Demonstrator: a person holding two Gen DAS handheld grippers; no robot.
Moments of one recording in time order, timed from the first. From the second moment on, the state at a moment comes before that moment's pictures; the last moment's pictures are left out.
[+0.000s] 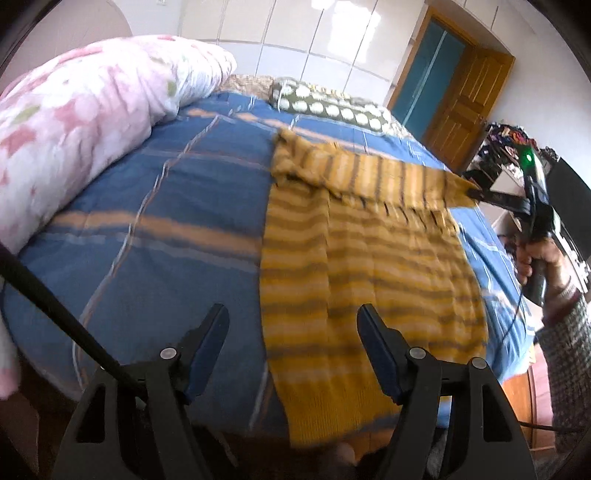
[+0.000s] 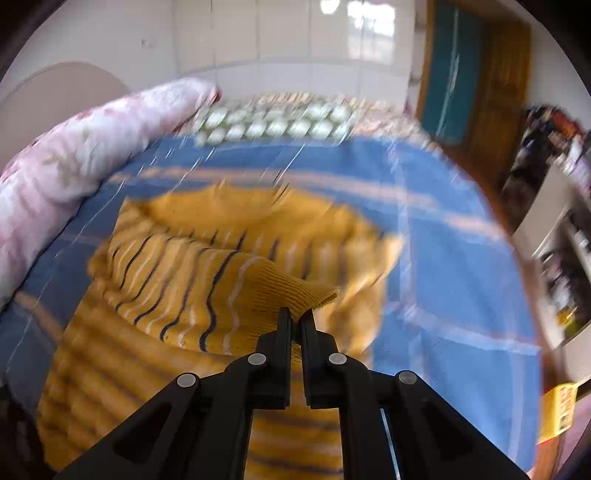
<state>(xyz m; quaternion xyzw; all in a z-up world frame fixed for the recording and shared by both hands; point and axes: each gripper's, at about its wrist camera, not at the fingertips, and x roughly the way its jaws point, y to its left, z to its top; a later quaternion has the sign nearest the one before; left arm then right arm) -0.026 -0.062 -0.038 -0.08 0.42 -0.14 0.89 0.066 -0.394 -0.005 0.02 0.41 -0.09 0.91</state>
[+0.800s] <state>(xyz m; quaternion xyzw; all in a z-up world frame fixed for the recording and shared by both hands) 0.239 -0.074 -0.143 -0.15 0.43 -0.07 0.89 0.184 -0.318 -0.035 0.15 0.45 0.06 0.88</state>
